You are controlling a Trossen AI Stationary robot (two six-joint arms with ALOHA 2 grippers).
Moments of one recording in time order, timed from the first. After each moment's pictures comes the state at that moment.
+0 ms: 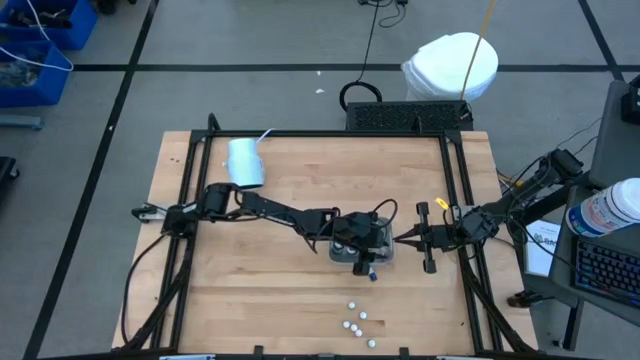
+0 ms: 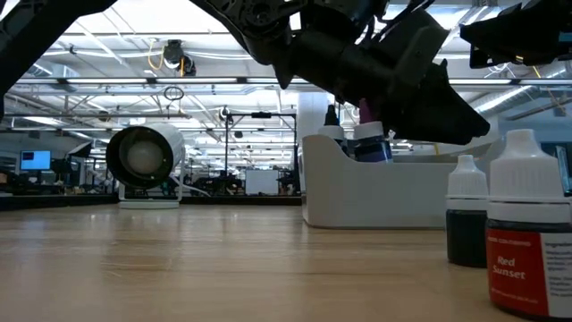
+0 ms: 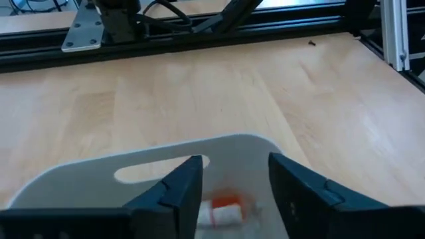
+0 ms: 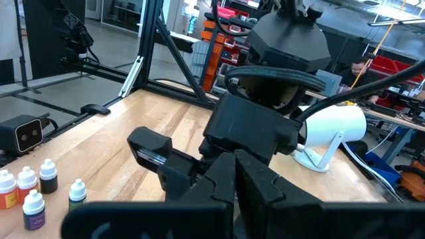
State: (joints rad) left arm -0.10 2.29 1.67 0.14 0.13 0.07; right arm 0.57 0.64 0.14 0.48 0.47 -0.23
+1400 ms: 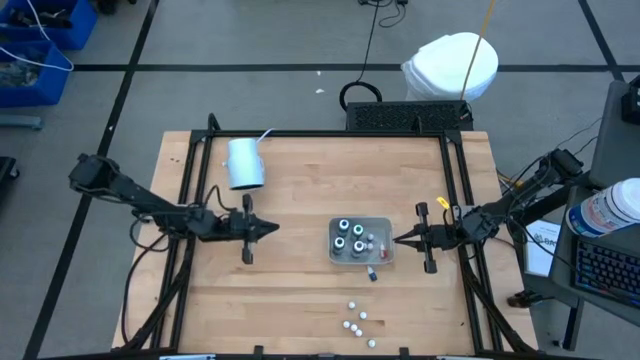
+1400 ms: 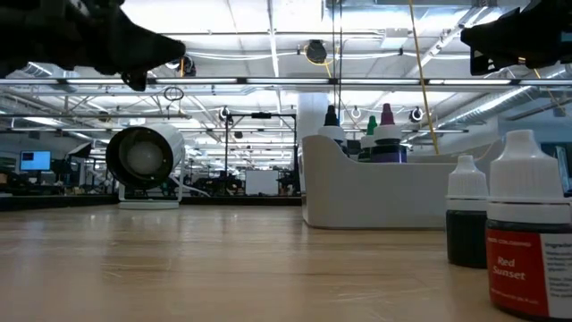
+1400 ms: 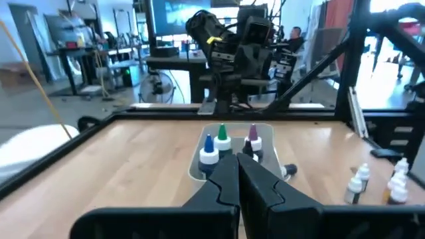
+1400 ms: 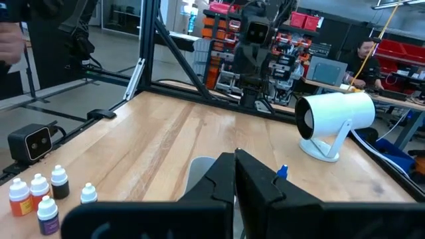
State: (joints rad) left arm -0.36 1.07 0.20 0.88 -0.42 0.01; right arm 0.57 0.64 0.14 0.46 0.47 -0.15
